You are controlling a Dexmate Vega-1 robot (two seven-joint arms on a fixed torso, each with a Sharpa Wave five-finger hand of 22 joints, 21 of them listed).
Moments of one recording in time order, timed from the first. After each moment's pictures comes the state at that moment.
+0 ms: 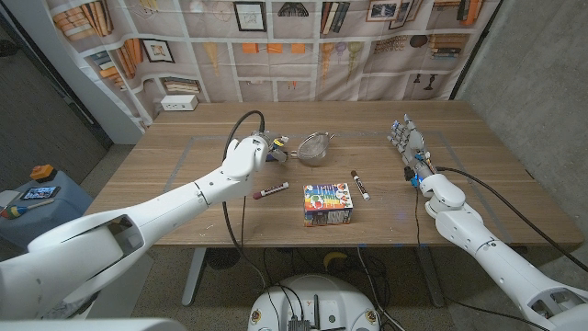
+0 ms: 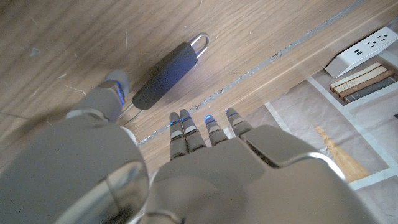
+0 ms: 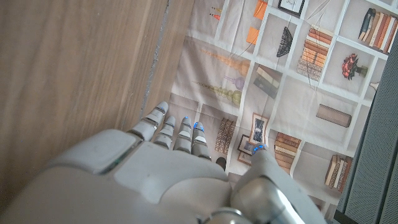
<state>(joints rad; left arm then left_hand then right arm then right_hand) 0.46 0.61 0.99 -1.68 0.92 0.69 -0.43 0.65 -0.16 0.70 -0.18 0.19 0.25 -0.10 0.22 0.17 0.26 -0.18 0.21 0.17 0.03 -0.03 0.18 0.17 -0.05 0.11 0.18 0.17 -0.91 -0.53 -0.33 -1.30 0.66 0.35 0.00 0.14 0.10 0.24 -0.01 0.22 0.13 -0.02 0.18 0.17 0.16 0.01 0.19 0.19 0.01 0.00 0.20 0.32 0.20 0.00 0.19 0.16</state>
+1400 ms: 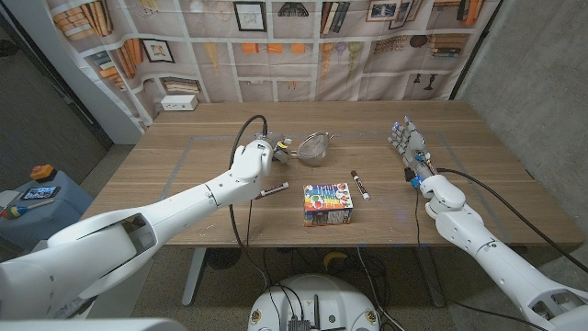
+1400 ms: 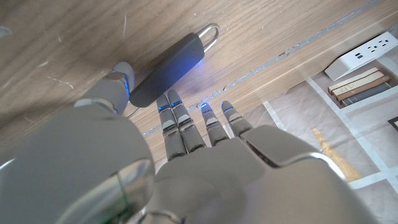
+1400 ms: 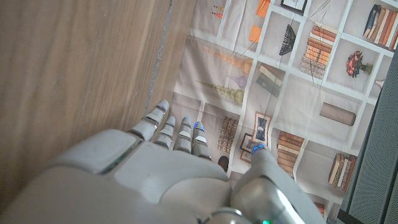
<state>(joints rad) 0.44 0.56 1.02 -1.60 0.84 0.72 -0.29 0.78 -0.13 0.61 -0.18 0.19 0.59 -0.14 0.26 0.17 0.61 -0.22 0.23 0.17 0.23 -0.04 0.19 0.16 0.09 0.05 0.19 0.17 -0.92 -0.53 -0.32 -1.31 0.66 0.34 -0.01 0.14 0.11 0.26 -0.02 0.22 0.14 -0.03 0.19 0.17 0.16 0.01 0.19 0.19 0.01 0.00 0.20 0.31 0.21 0.01 0.19 0.16</state>
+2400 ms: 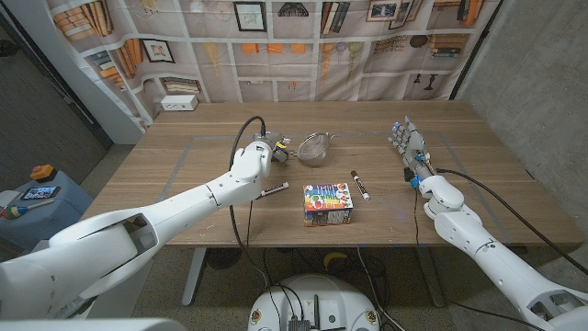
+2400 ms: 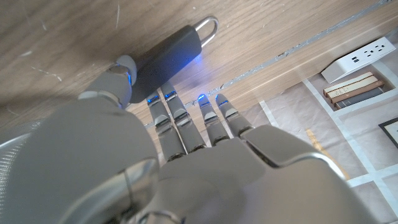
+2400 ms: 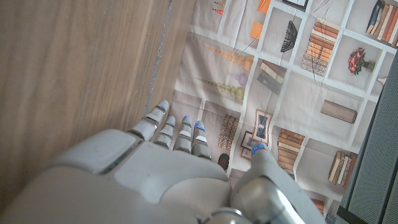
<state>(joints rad) 0.44 0.56 1.03 -1.58 0.78 0.74 -0.21 0.88 -0.09 0.54 -0.18 0.19 0.87 -0.18 0.26 0.17 0.83 -0.22 0.21 0.18 0.37 -0.04 0.19 0.17 0.21 0.02 0.19 0.17 -0.92 -0.52 -0.32 -1.31 0.66 0.34 -0.03 0.14 0.11 0.26 -0.02 0.22 0.15 -0.03 0.19 0.17 0.16 0.00 0.19 0.19 0.01 0.00 0.20 0.31 0.21 0.01 0.19 0.16</state>
